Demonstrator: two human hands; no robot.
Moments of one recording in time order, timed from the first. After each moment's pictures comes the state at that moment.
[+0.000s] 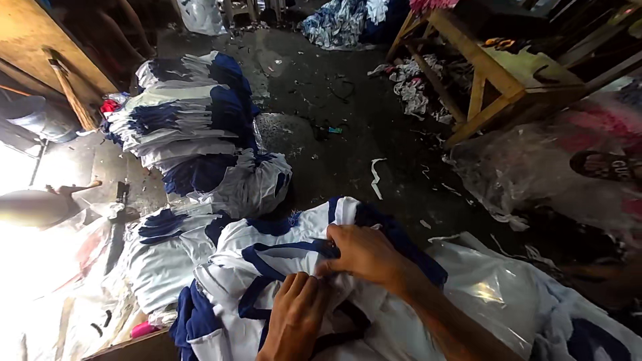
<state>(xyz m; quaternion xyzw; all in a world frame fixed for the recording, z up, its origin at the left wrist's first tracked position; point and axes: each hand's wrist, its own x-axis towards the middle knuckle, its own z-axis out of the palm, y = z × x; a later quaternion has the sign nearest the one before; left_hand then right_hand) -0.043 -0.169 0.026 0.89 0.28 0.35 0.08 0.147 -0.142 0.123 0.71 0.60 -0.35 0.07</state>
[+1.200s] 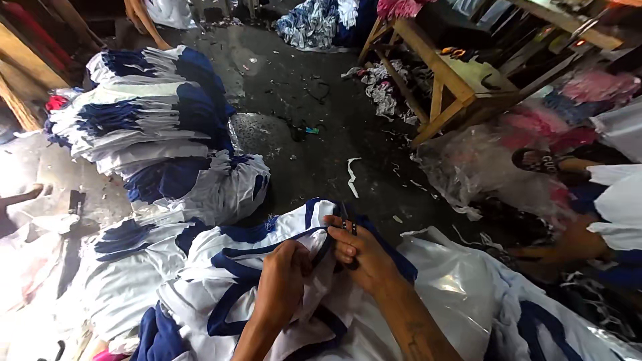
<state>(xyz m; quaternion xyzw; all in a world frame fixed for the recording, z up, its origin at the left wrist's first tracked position) 0.004 -0.126 0.054 0.73 0.39 0.28 0.48 0.175 -0.176 0.077 0.54 0.09 -0.57 -0.61</state>
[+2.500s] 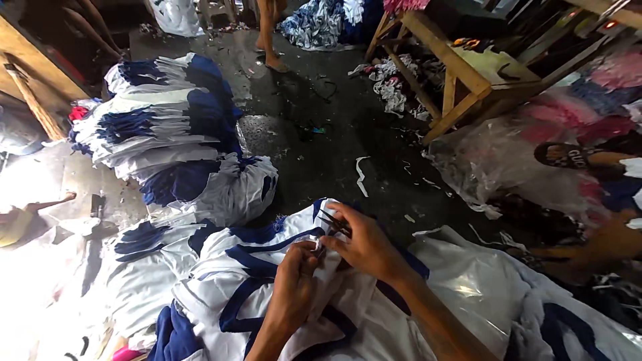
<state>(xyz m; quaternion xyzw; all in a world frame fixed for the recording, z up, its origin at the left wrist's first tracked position) 0.000 -0.133 0.040 0.64 0.33 0.29 0.63 0.192 -0.167 0.073 0.71 0.60 -0.23 -0.28</state>
